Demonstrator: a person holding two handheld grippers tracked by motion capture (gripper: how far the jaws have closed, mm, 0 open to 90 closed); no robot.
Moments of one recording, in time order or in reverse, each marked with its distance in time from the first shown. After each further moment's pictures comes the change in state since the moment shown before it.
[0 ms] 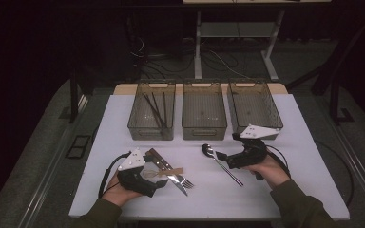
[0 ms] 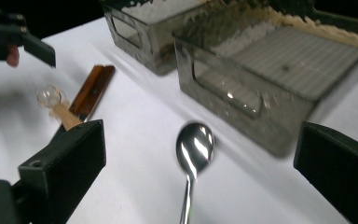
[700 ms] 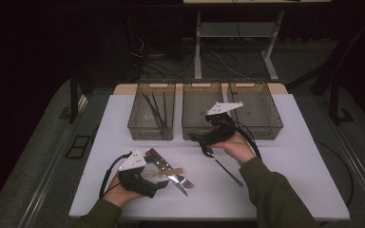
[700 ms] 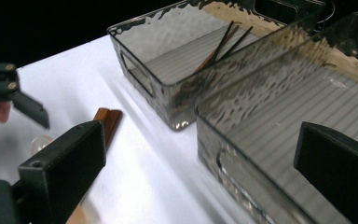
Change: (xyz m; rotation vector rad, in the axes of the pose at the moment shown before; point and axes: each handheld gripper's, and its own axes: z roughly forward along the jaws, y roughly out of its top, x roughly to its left) left arm -0.002 0.000 0.002 -0.005 -0.010 -0.014; right arm 0.013 0.075 0.068 0.050 0.056 -0.055
